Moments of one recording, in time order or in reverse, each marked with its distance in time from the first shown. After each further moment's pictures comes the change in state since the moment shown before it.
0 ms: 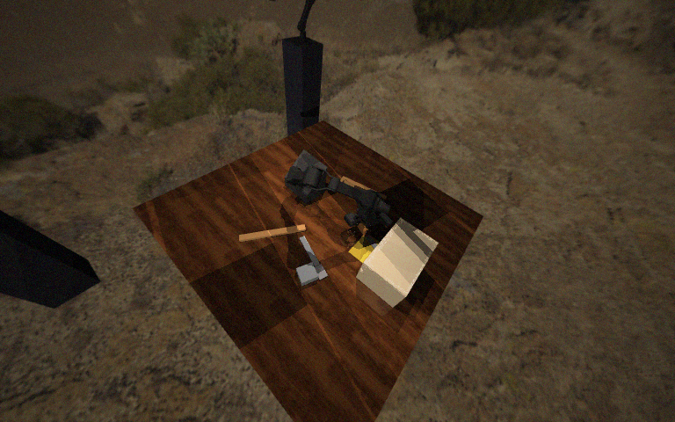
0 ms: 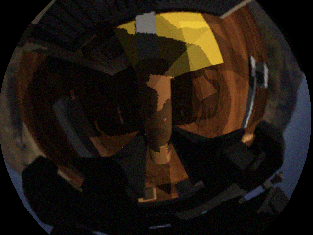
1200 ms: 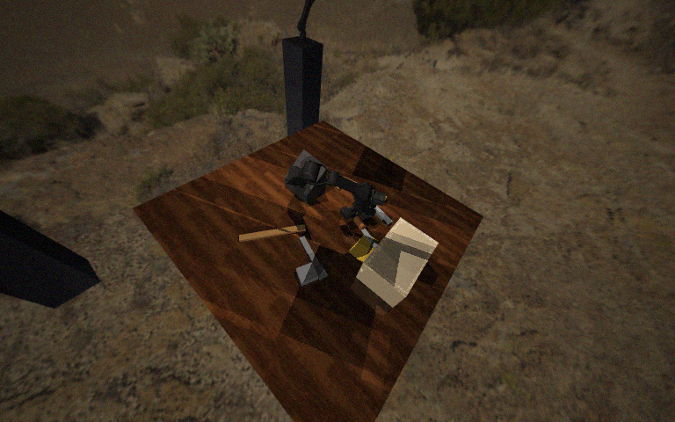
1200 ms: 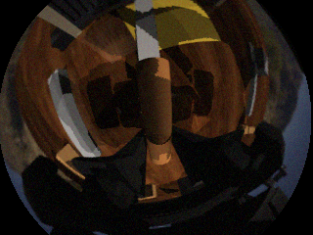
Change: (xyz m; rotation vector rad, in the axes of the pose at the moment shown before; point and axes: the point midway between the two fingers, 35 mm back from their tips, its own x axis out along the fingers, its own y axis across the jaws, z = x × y) arm 0.000 0.003 -0.044 -0.001 0.001 0.001
